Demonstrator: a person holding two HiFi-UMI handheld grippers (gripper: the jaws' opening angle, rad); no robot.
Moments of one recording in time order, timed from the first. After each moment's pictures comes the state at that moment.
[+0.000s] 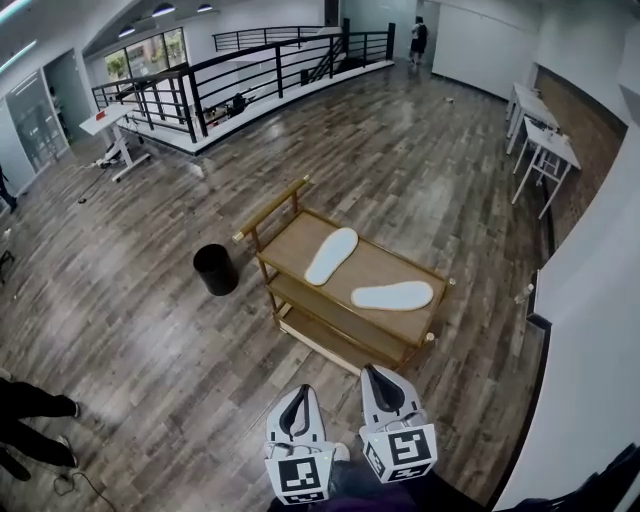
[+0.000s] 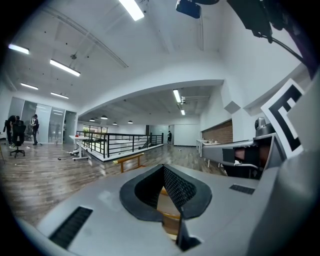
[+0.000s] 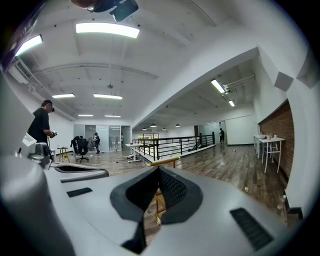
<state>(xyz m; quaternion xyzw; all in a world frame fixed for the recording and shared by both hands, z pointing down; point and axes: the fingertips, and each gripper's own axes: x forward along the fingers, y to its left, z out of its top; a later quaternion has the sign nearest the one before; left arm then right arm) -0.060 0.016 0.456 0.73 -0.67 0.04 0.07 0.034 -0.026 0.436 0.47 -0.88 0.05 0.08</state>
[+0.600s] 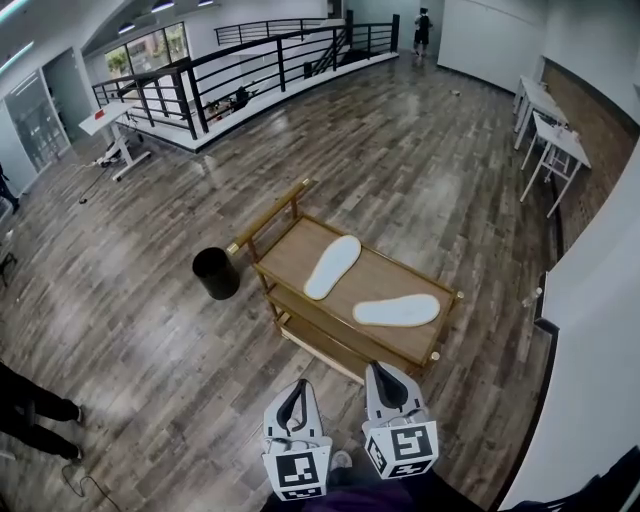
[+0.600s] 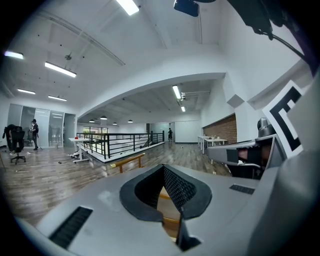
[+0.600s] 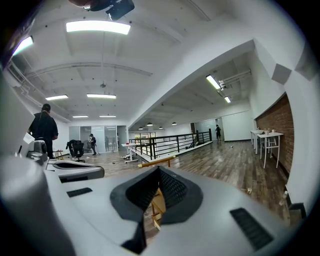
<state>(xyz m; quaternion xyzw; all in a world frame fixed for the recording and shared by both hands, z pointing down) -0.066 -0.064 0.459 0.73 -0.68 0.07 0.06 0.042 -0.108 0.446 0.48 -0.87 0.07 0.08</state>
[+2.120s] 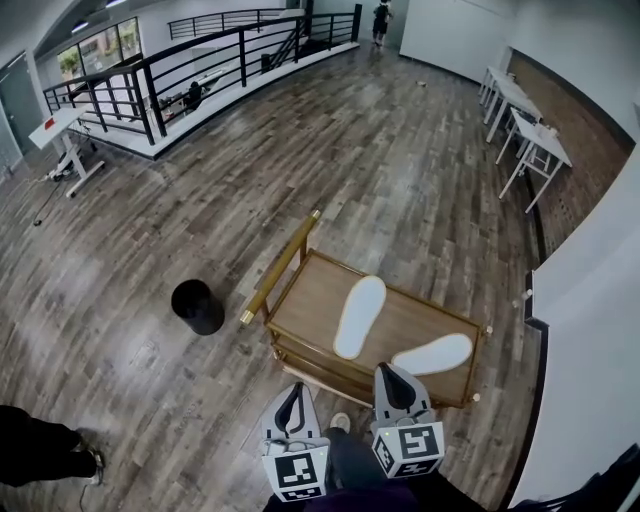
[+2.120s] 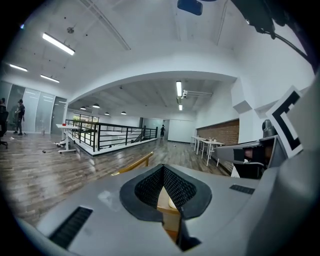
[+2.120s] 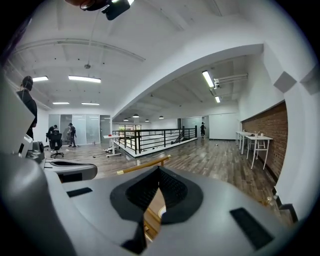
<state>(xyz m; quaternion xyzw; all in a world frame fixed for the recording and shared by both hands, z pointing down) -0.234 -0.261 0.501 0.77 -0.63 0.05 0.11 -0.099 -0.290 0.476 0.57 -0.81 0.08 0.13</state>
